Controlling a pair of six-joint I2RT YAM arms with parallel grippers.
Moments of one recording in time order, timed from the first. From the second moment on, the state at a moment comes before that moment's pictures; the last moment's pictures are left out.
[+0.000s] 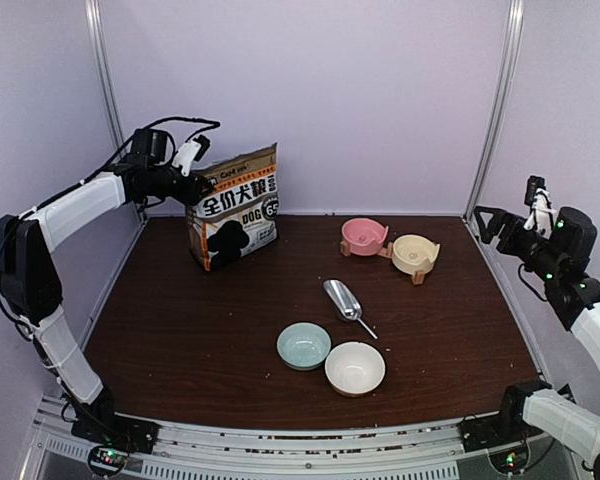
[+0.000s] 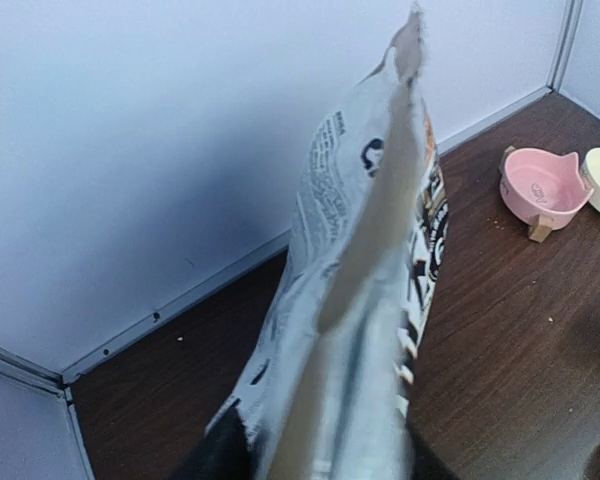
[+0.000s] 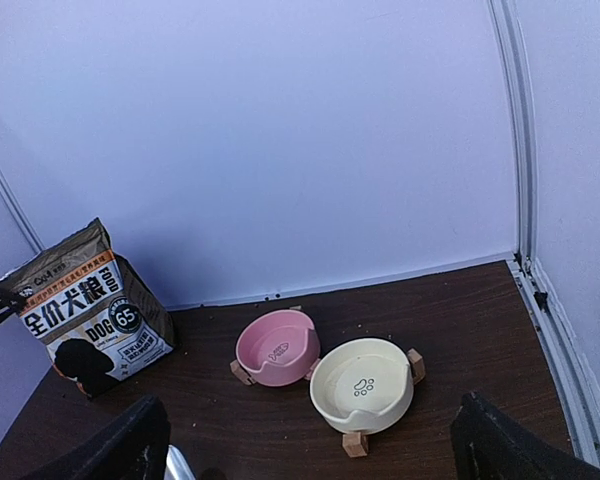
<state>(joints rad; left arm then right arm) -0.26 1.74 1.59 -0.37 0.20 0.27 0.02 0.72 0.68 -0.04 -0.21 0.31</state>
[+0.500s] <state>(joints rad) -0.44 1.50 1.35 -0.37 -0.06 0.25 0.05 0.80 0.77 -0.13 -0.22 0.34</state>
